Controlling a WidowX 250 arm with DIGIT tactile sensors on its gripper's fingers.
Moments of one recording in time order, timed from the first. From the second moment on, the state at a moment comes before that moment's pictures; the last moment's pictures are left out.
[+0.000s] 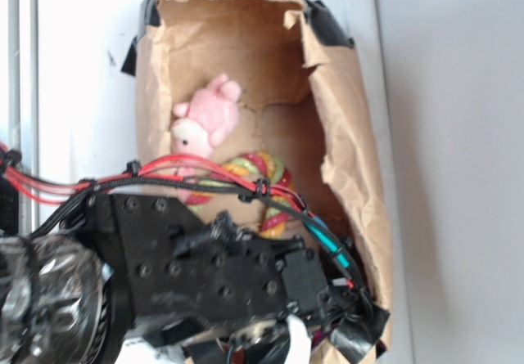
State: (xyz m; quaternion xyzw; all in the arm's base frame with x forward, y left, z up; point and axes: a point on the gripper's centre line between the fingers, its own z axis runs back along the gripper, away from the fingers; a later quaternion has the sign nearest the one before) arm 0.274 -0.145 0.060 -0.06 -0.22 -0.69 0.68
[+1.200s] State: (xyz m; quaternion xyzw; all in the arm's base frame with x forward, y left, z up) arm 0.273 -0.147 0.055 -0.05 -0.18 -0.65 0.74
